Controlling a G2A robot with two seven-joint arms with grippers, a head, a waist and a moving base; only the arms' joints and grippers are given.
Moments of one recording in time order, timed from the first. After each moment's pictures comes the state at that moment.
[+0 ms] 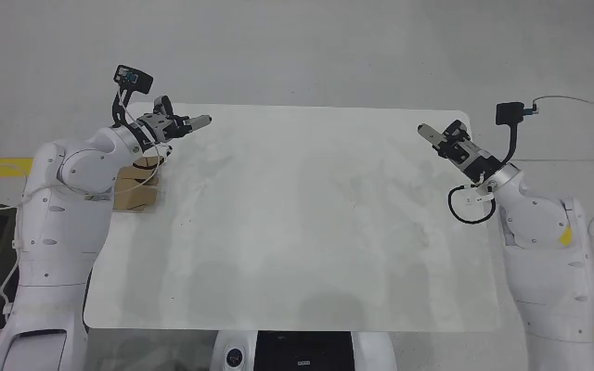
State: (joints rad) left arm 0.87 -0.99 -1.44 -1.39 0.60 -0.43 -0.71; right arm -1.14 -1.09 1.59 -1.61 -0.32 -0.37 0.61
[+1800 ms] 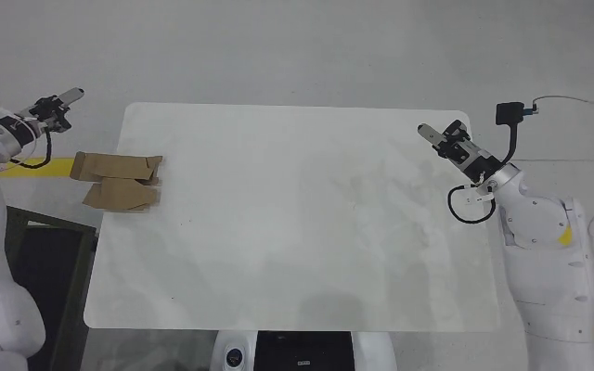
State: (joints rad) left arm 0.51 -0.85 -1.69 -0.62 0.39 -0.38 -0.96; right arm -1.14 -1.09 1.59 -1.61 -0.32 -0.37 0.61
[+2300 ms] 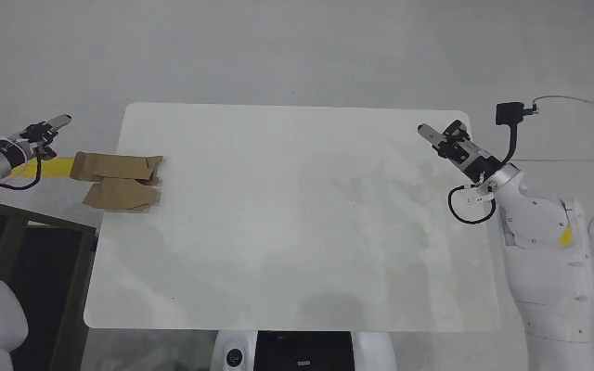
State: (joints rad) left arm 0.43 -0.81 -1.65 -0.37 0.54 -0.40 -0.92; right arm -1.14 -1.09 1.59 -1.61 -0.32 -0.37 0.61
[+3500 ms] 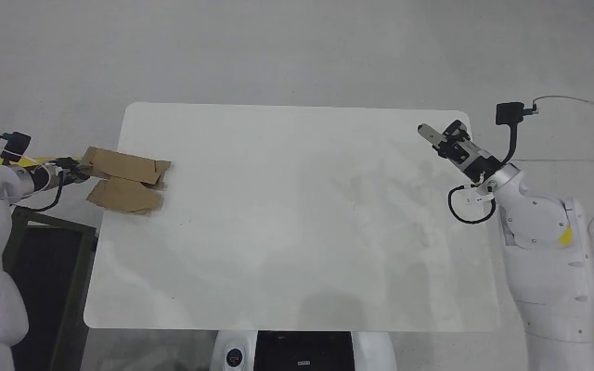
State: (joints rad) left arm 0.37 -0.82 -1.54 -0.21 0.54 -0.34 -1.00; right arm -1.14 -1.09 1.59 -1.61 -0.32 -0.37 0.61
